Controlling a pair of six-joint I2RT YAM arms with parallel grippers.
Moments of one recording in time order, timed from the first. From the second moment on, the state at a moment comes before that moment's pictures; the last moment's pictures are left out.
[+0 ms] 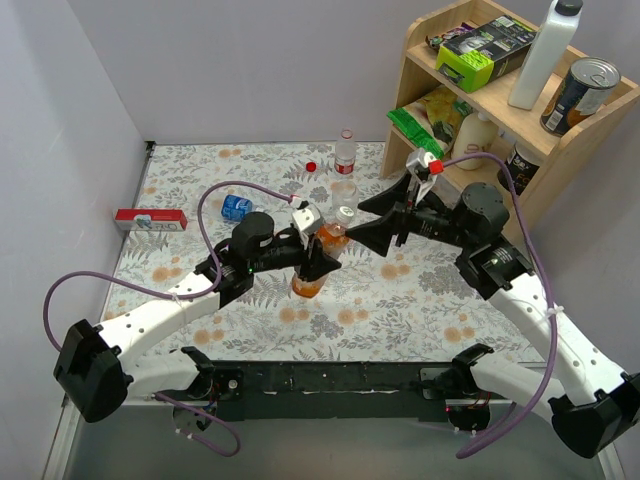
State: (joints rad) left arm -0.75 1.13 0.80 0.09 0.51 -0.08; right arm 0.56 0.97 1.00 0.02 -0.72 0.32
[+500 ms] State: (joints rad) left arm -0.76 1.14 0.80 0.05 0.23 -0.08; right arm 0.78 1.04 1.01 -0.07 -0.07 0.51
